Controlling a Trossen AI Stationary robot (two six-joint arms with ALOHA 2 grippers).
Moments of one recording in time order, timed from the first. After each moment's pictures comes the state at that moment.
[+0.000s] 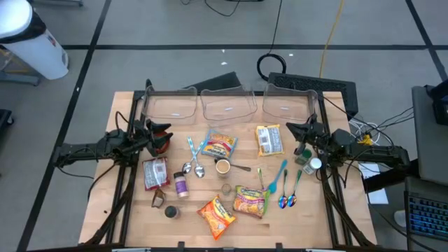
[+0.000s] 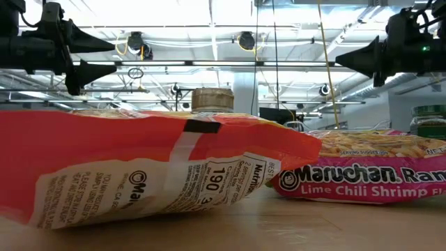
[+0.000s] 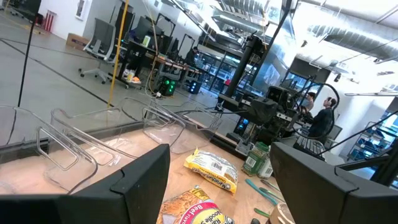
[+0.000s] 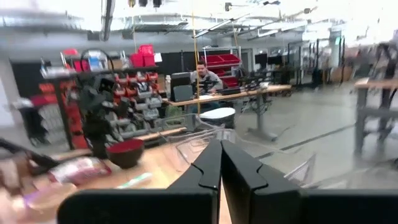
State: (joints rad) left arm 0.07 0.01 0.02 0.14 -0.29 -0.37; right arm -0.10 0.06 0.02 0.24 0.36 0.09
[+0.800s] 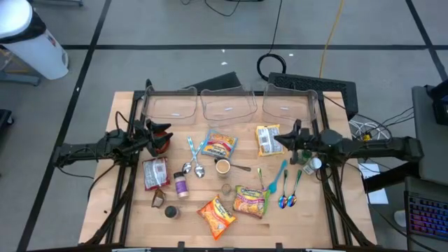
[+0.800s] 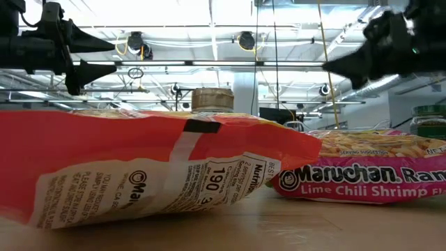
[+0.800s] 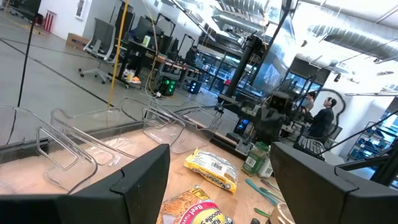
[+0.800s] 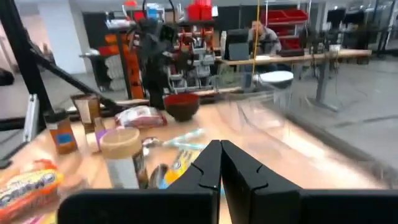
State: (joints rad) left arm 0.07 0.01 0.02 0.14 -0.29 -0.37; right arm -0.09 0.50 0.09 0.46 0.10 0.05
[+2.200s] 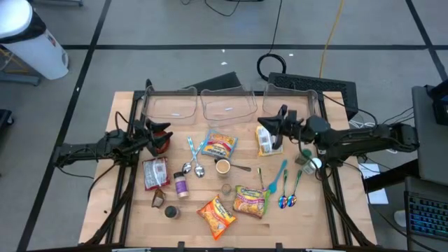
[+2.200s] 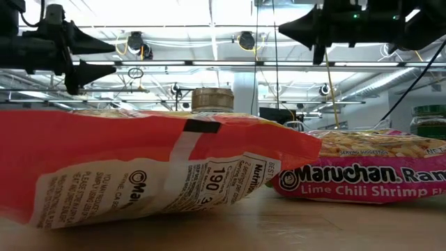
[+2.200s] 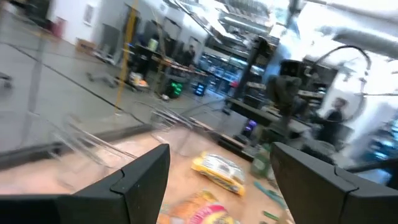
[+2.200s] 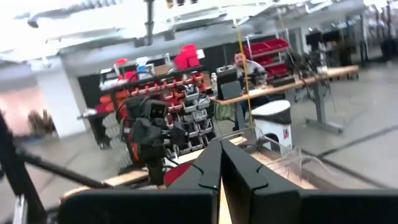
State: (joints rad) left arm 0.07 0.01 0.02 0.15 -0.35 -0.35; right arm -0.17 1.01 0.40 0.82 0.11 0.25
